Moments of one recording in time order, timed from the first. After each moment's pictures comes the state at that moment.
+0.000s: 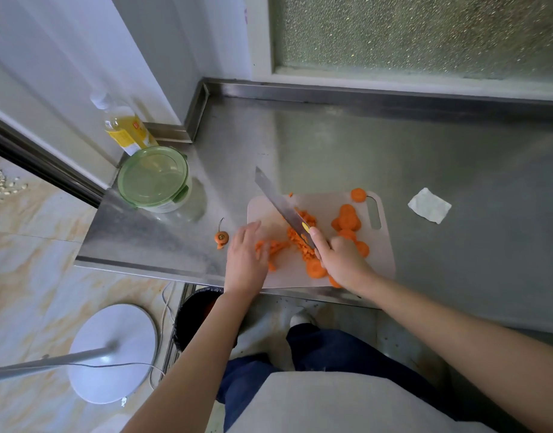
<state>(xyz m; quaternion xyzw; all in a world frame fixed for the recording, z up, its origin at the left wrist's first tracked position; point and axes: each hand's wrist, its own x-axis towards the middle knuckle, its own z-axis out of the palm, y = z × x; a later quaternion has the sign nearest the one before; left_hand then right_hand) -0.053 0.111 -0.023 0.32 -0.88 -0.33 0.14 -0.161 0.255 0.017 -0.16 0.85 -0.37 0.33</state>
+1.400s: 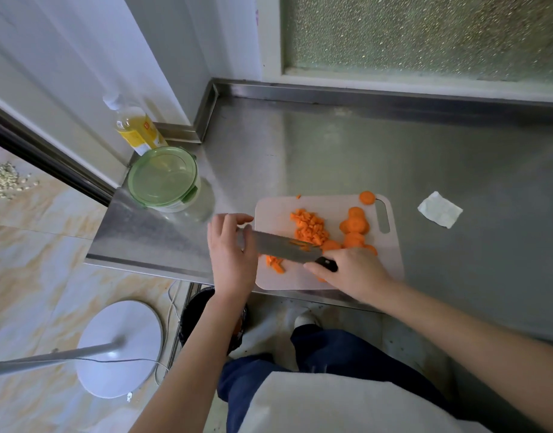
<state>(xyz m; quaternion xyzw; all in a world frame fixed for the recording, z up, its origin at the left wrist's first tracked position) -0.047 0.102 0.033 0.34 -0.82 -0.34 0.32 -0.165 0.274 0.016 -0.42 0.88 -0.14 0.19</state>
